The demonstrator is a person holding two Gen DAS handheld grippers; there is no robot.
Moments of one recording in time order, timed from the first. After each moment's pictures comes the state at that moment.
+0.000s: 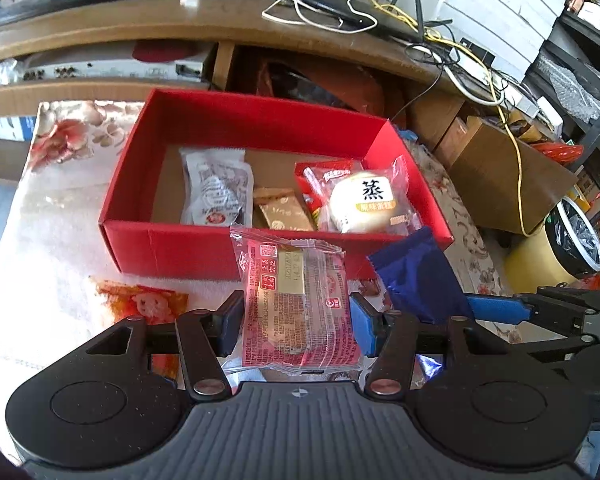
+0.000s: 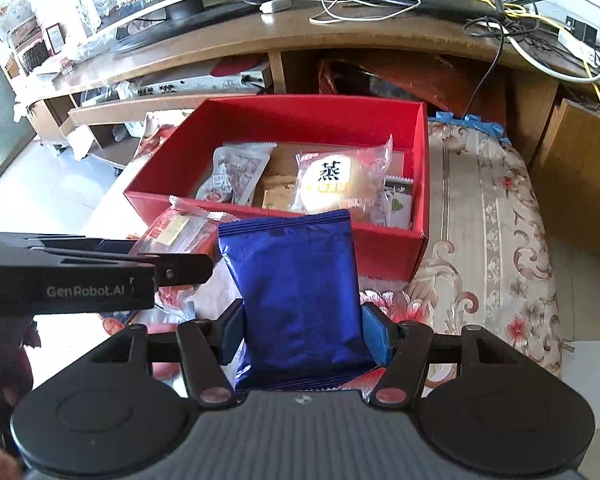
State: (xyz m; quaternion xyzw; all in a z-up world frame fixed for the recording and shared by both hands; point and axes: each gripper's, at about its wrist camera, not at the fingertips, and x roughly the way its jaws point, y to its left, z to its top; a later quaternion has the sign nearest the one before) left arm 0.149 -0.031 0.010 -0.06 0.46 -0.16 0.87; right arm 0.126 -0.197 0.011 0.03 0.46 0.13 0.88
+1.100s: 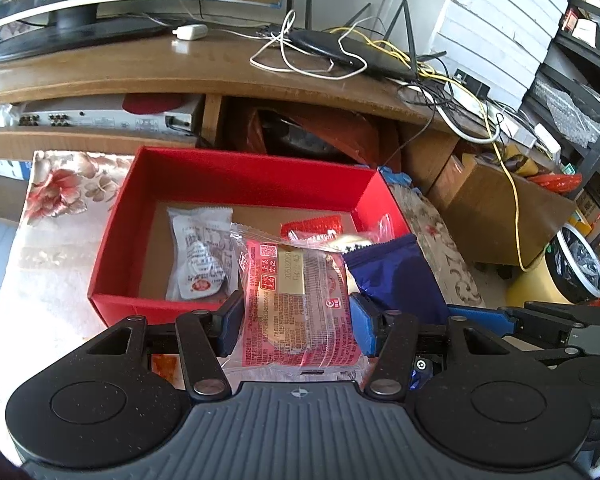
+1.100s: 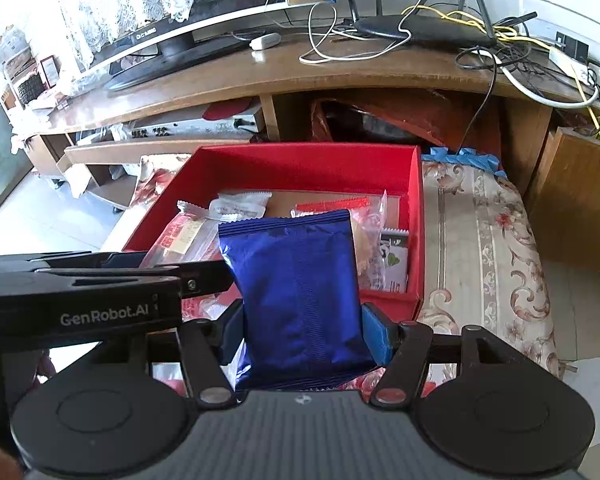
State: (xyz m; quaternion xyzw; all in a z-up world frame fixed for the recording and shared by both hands) left arm 0.170 -0.047 0.031 -0.06 0.42 -0.15 0.89; right arm 0.149 -0.199 0.030 0.05 0.43 0.12 0.89
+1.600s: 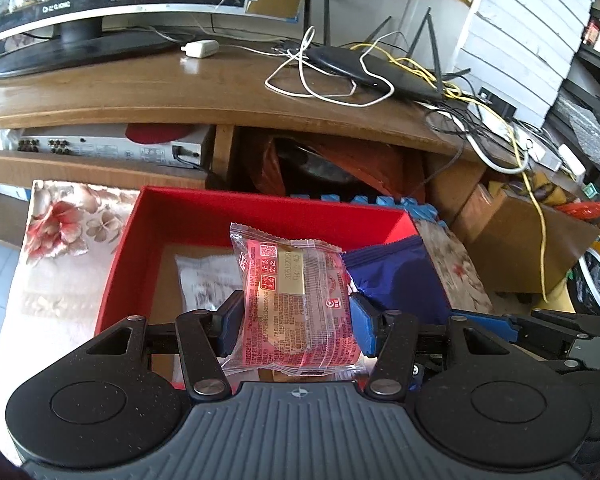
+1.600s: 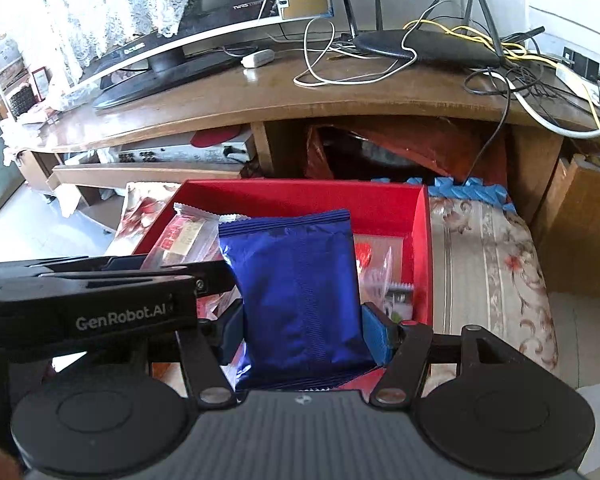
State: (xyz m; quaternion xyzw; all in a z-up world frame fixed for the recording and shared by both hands) left arm 0.222 -0.050 0.030 -0.05 0.41 -0.13 0.90; right arm 0.200 -0.190 0.032 0.05 0.41 0.11 0.90
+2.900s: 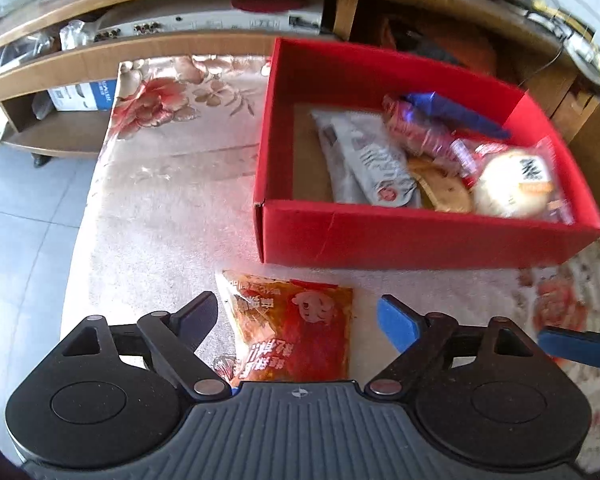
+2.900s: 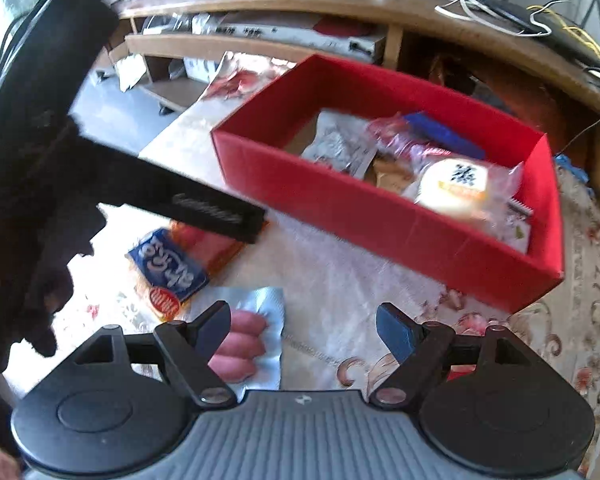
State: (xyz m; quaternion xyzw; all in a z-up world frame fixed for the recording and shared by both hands) left arm 0.190 0.030 -0.037 0.01 0.52 -0.05 0.85; right arm 0.131 -0.097 -0.015 -0.07 0.48 0.20 0.85
